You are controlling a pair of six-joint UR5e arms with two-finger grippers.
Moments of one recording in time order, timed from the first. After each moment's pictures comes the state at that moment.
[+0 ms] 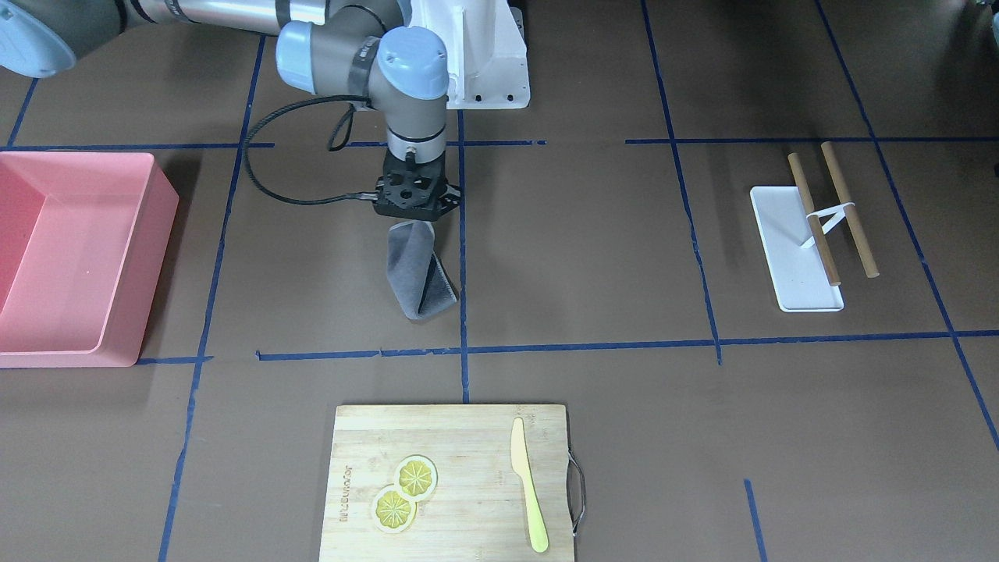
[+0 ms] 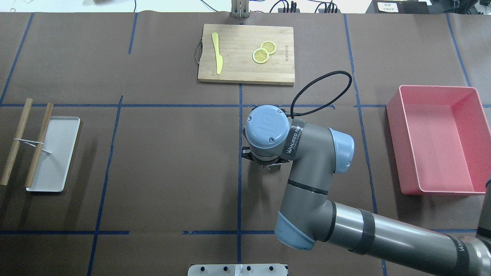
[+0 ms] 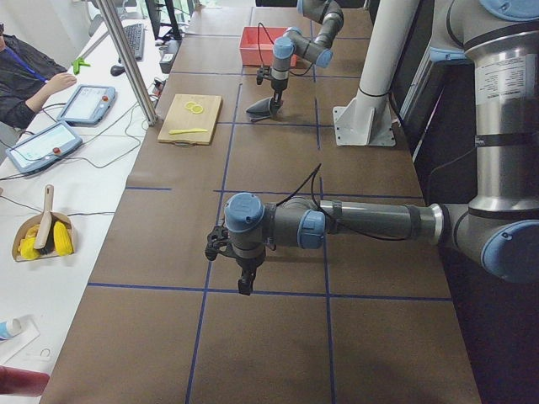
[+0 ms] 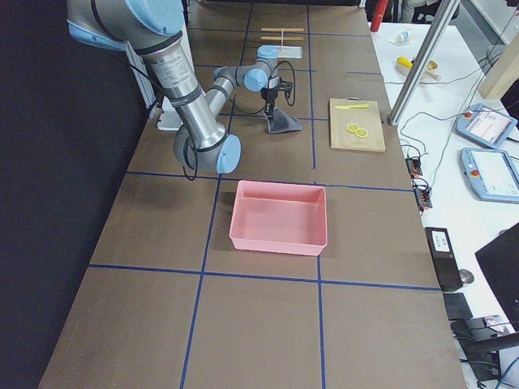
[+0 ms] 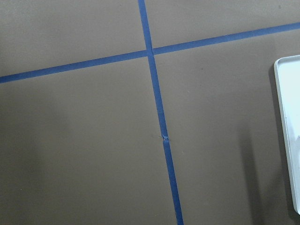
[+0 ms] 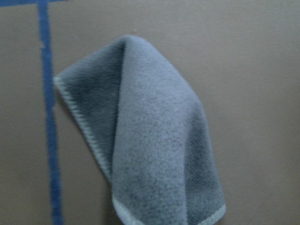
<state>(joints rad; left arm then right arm) -1.51 -1.43 -1.74 -1.61 -2.35 0.08 0.44 -0.92 1.69 -1.67 1.77 1.36</state>
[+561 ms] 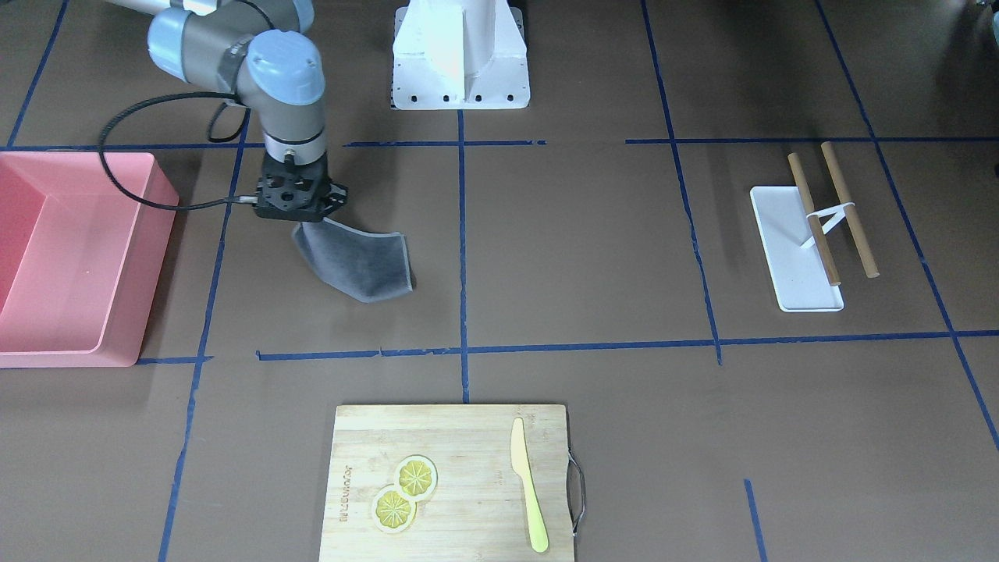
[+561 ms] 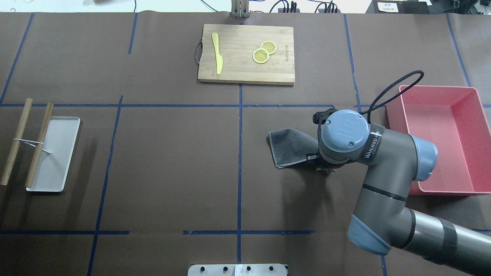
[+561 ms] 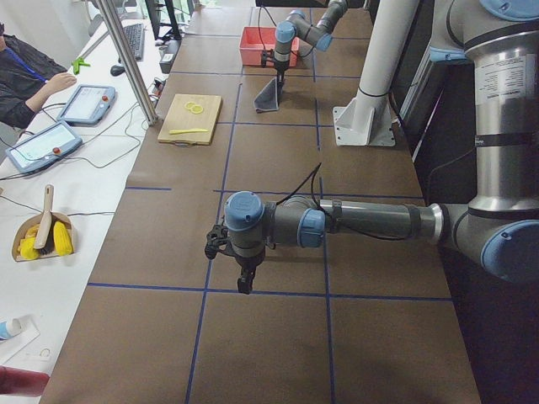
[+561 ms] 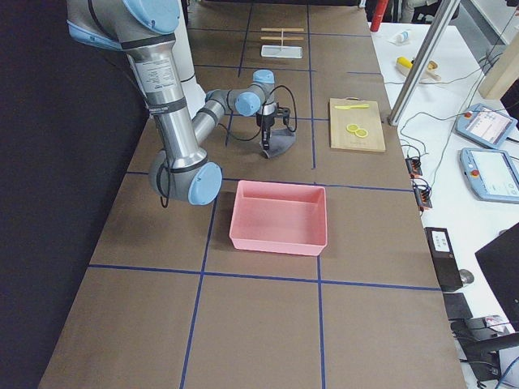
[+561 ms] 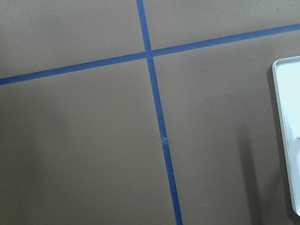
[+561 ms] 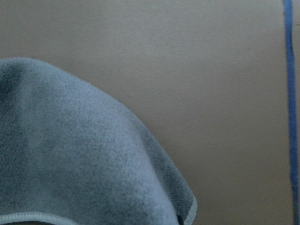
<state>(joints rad) -1.51 -1.43 -1.74 -1.61 -2.35 0.08 0.51 -1.23 1.90 -1.73 1.77 1.14</state>
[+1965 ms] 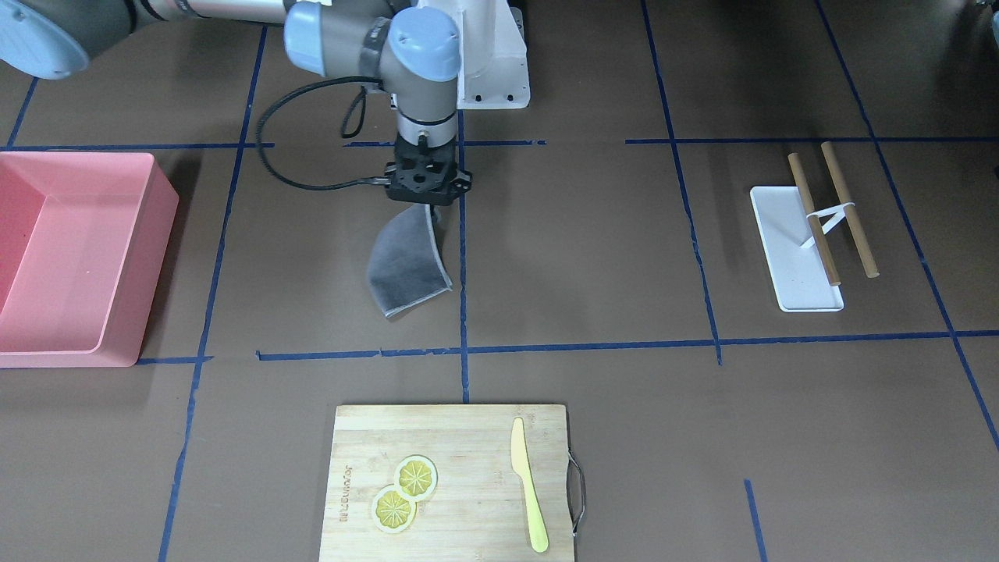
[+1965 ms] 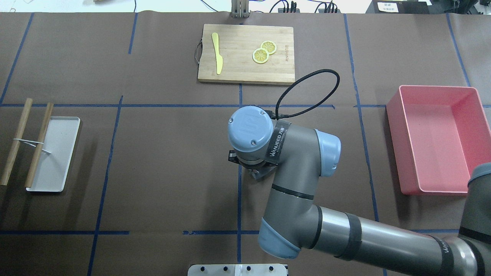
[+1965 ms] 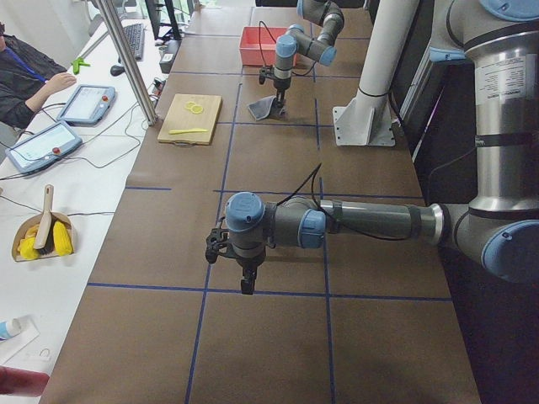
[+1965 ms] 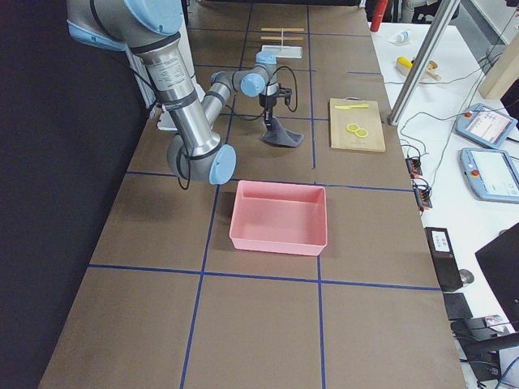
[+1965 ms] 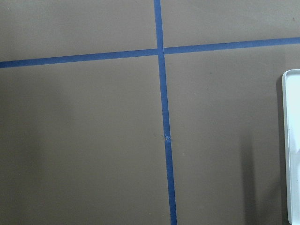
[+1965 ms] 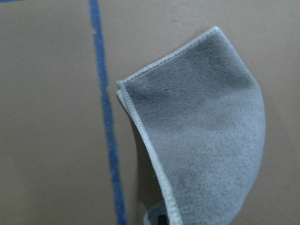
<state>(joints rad) -1.51 -1.43 -1.74 -1.62 -2.35 -0.02 0.40 -0.78 1.64 -1.72 1.76 1.41</state>
